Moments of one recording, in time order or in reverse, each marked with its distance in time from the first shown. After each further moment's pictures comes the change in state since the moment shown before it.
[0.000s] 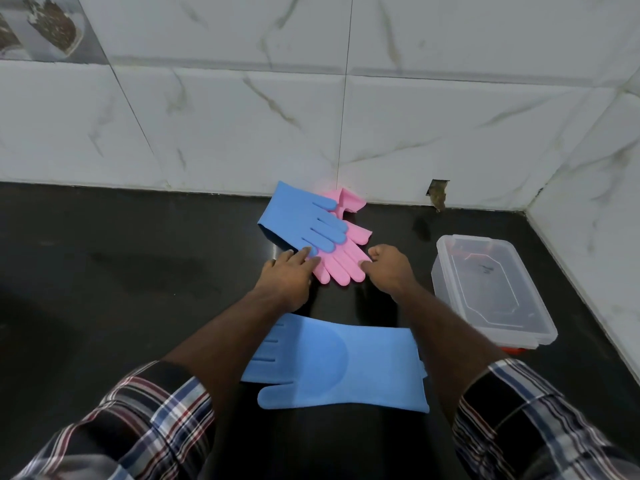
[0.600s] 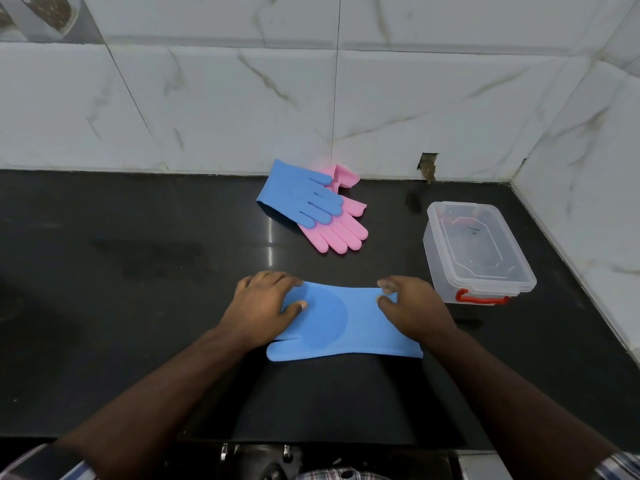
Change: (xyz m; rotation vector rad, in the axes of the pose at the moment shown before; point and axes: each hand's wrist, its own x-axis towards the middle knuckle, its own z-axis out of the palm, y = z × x) left_hand -0.127 -0.011 0.024 -0.176 0.198 0.081; right_hand -0.139 0.054 -0.011 -0.251 -0.038 -0.167
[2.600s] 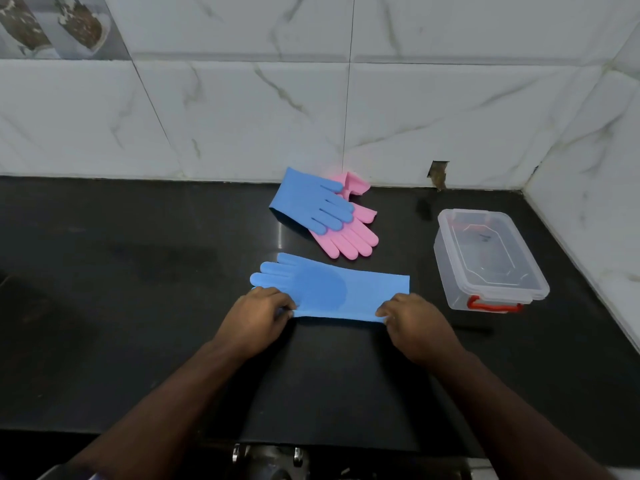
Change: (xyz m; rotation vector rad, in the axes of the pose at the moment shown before) left_hand -0.015 -0.027 0.000 -0.077 0.011 -0.008; right_hand -0.015 -0.009 0.003 -0.257 -0.127 -0.205
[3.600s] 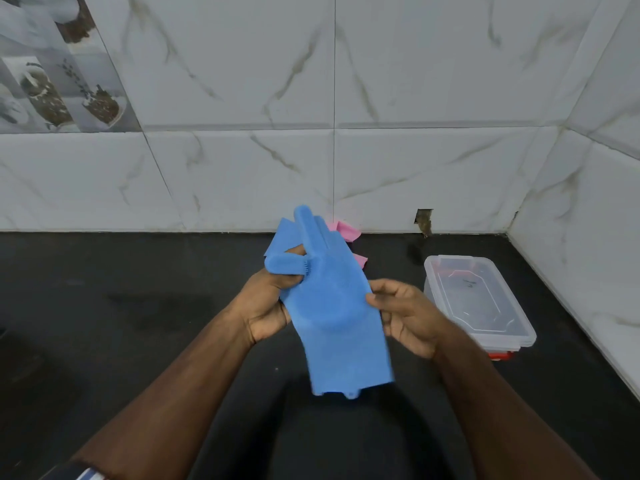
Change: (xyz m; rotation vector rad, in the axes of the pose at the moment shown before) left_hand 0.065 0.090 -0.097 -1.630 -0.220 -0.091; right_hand 0.039 0.002 -0.067 1.634 -0.142 -0.046
